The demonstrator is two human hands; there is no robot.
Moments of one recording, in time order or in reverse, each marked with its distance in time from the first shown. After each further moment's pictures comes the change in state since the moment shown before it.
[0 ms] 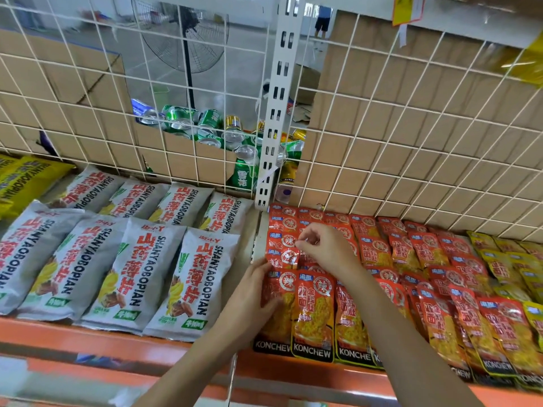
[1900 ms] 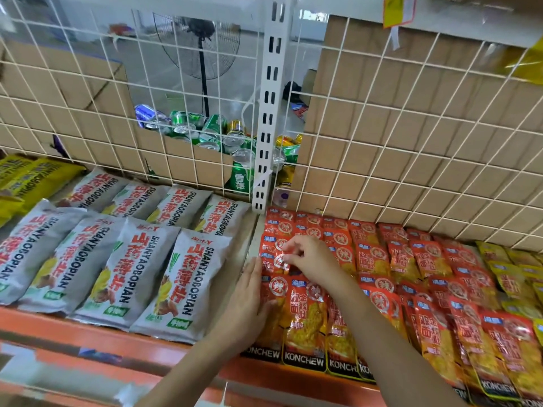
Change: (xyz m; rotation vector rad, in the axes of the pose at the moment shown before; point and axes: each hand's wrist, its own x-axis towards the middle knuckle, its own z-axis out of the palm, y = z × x) left_hand 0.000 0.007 0.018 0.156 0.012 -0.074; right_hand 0.005 0.008 0.011 0.030 -0.151 -0.059
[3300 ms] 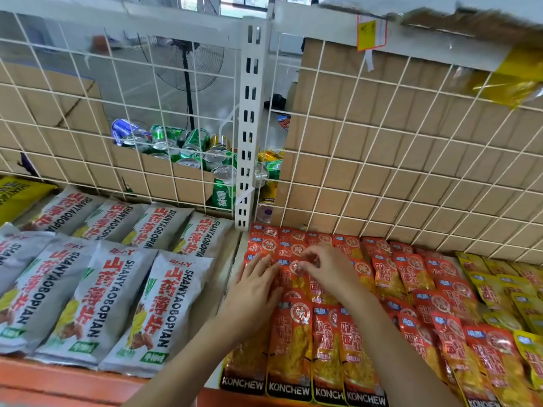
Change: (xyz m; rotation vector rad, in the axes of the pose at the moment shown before) left_hand 0.057 0.025 0.001 0.340 -0.078 0.124; right_hand 0.004 0.043 -0.033 -0.217 0.177 0.028
